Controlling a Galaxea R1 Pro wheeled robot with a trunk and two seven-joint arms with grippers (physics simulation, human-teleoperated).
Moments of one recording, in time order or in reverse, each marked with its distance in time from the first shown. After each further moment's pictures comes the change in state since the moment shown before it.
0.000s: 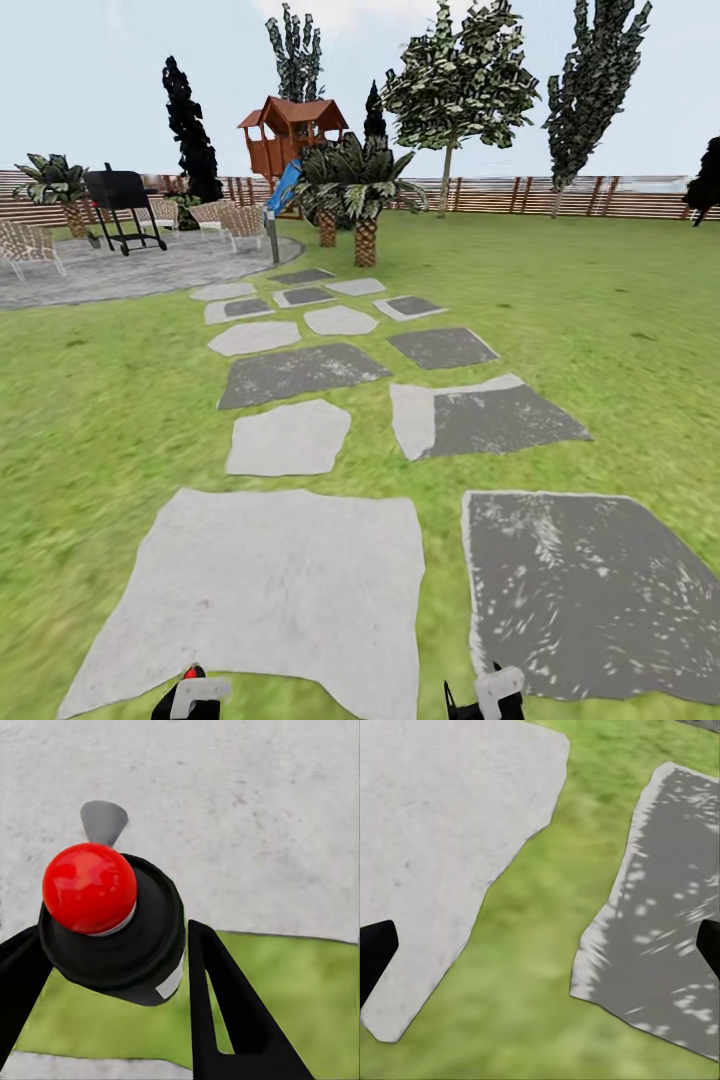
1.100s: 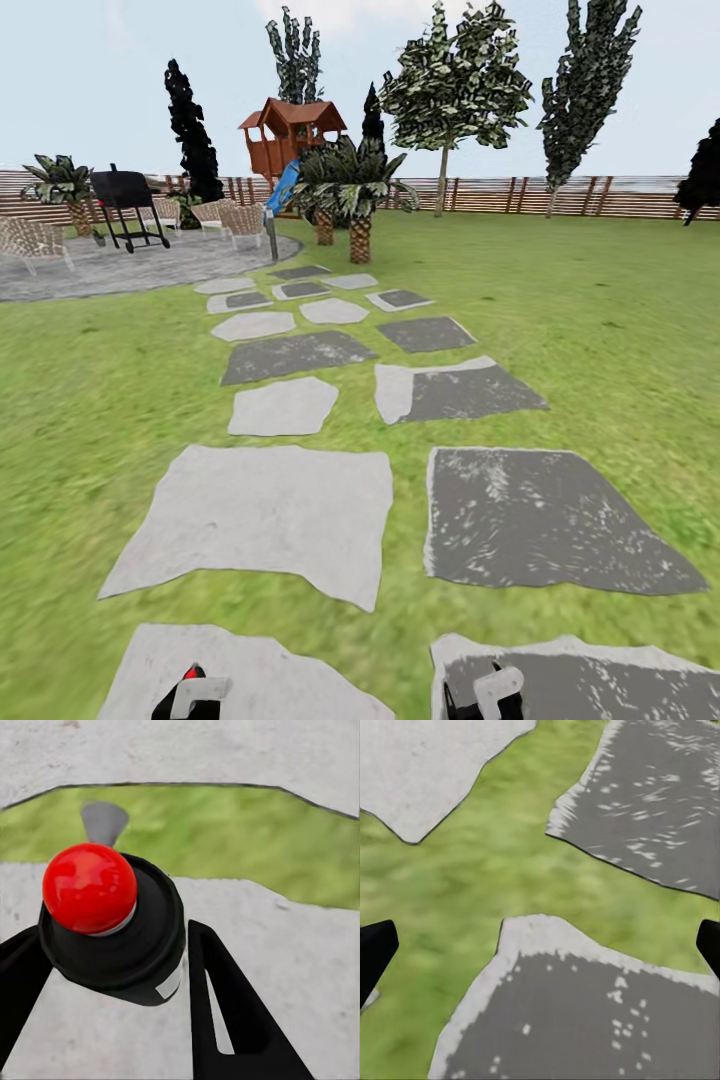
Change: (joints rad) left arm 0.000 -0.001 0.001 0.000 0.000 0.000 -0.001; right arm 0.000 0.001 -0.002 0.001 0.000 0.000 0.000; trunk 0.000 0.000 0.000
